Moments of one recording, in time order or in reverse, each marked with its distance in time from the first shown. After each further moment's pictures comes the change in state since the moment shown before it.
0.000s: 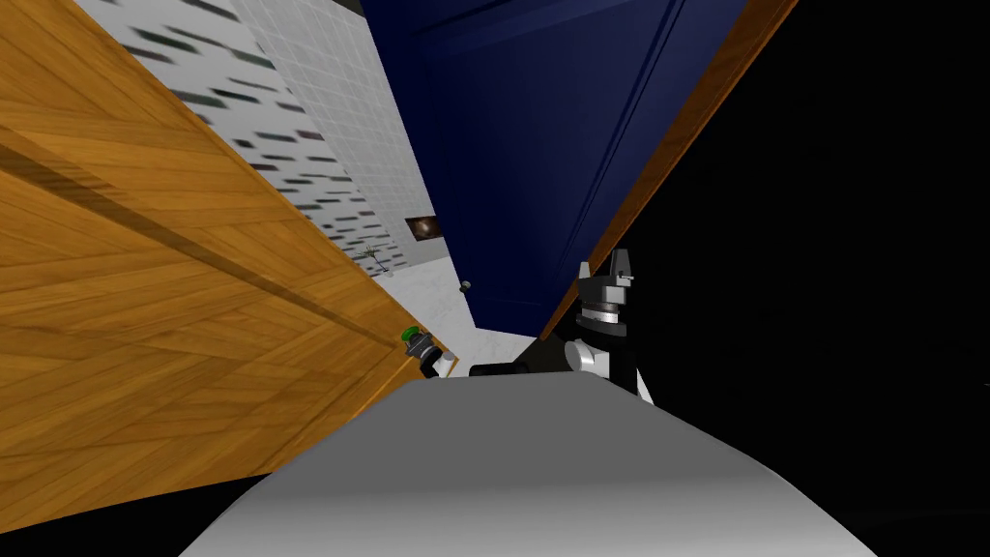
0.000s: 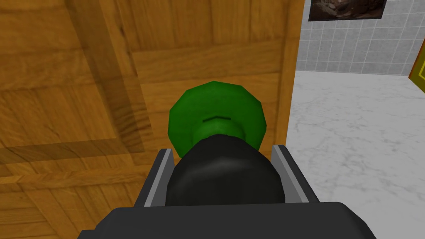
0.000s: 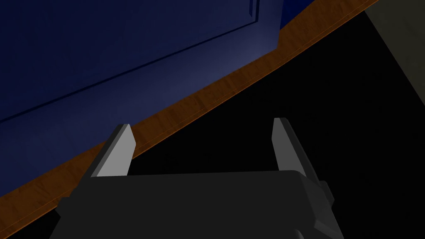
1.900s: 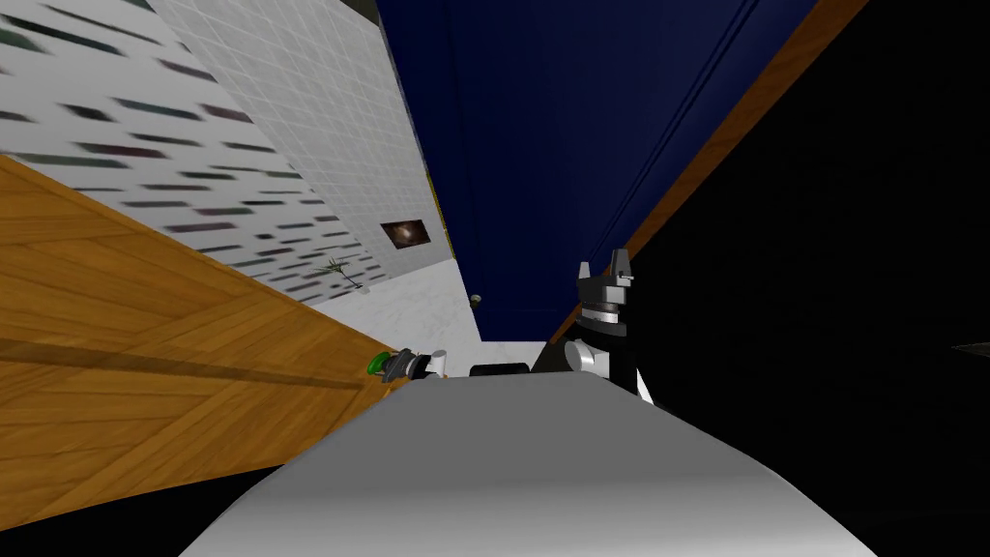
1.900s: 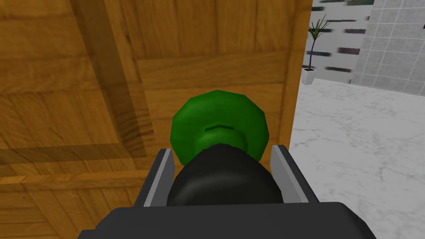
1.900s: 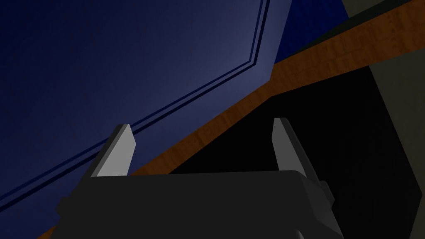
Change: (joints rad) arm -0.063 -0.019 0.241 0.049 0.198 -0.200 -0.113
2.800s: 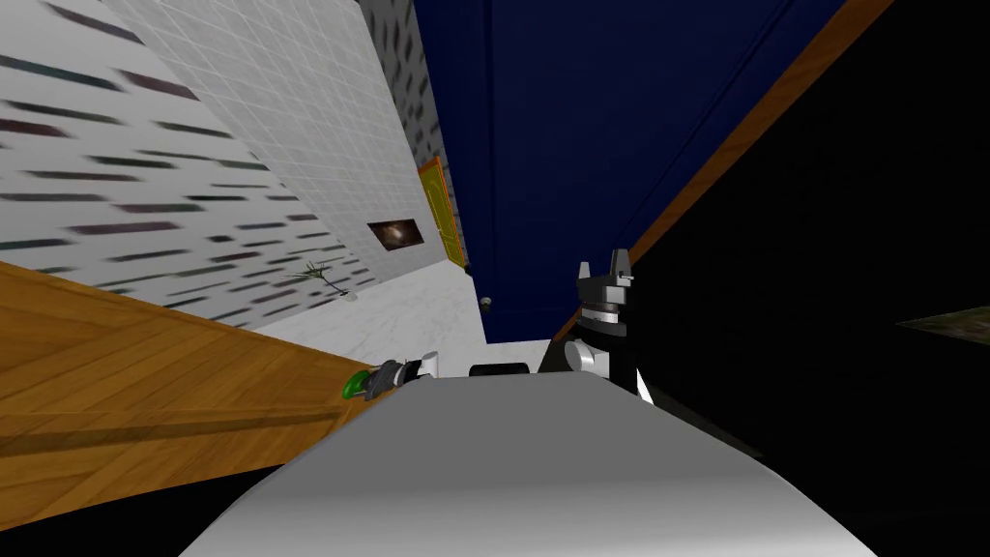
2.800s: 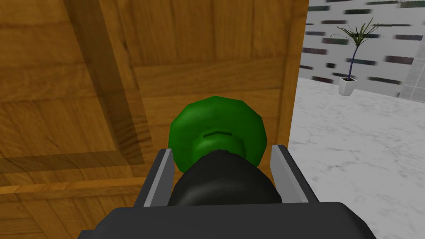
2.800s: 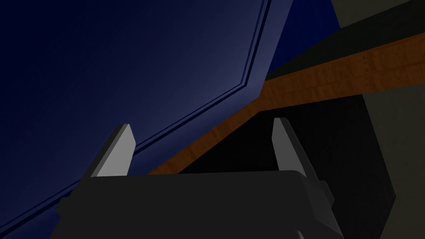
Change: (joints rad) arm -0.004 0.031 0.091 -0.003 0.088 -0.080 -0.034
